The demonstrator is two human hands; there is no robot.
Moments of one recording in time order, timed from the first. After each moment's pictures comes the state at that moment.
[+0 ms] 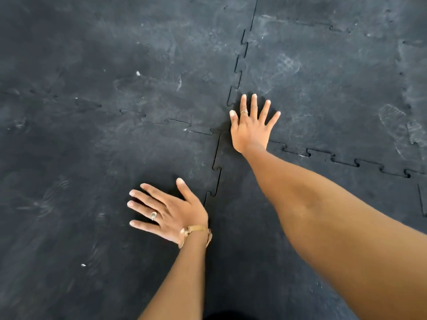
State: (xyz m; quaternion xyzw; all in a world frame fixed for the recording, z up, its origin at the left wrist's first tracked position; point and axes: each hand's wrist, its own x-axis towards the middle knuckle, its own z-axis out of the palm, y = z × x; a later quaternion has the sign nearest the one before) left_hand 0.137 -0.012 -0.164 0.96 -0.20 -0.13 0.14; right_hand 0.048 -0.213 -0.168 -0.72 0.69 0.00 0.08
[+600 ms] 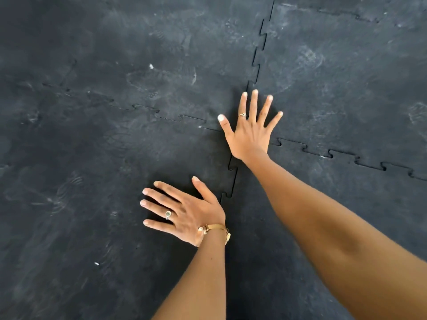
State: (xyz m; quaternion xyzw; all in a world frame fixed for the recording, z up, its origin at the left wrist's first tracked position) left_hand 0.134 -0.024 -0.180 0.97 -0.18 -0.09 0.11; right_hand 0.085 -0.191 -0.174 -0.76 0.65 -0.02 0.08
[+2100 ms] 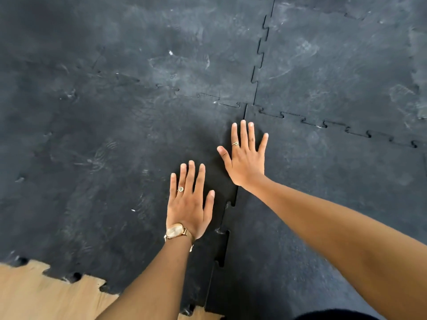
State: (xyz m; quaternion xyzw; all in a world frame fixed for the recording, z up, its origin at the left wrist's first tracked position) left_hand 0.212 0.096 -0.166 0.75 -0.65 -0.09 0.06; right_hand 0.088 -0.040 -0.162 -0.79 0.60 0.07 0.10
